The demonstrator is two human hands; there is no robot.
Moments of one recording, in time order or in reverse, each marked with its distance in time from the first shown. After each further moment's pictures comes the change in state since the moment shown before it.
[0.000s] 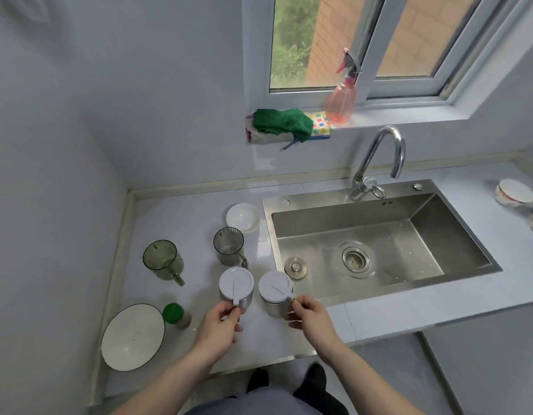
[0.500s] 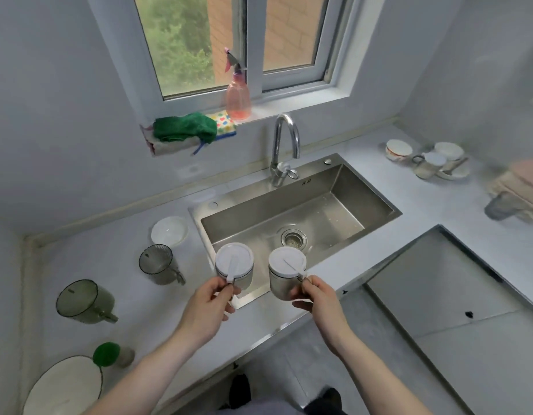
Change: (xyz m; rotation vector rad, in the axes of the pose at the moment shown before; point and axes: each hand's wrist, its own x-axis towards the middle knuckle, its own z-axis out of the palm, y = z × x) left_hand -0.033 0.093 0.064 0.175 -0.344 0.246; right_hand -0.095 -0.027 -0.099 0.279 0.302 -0.135
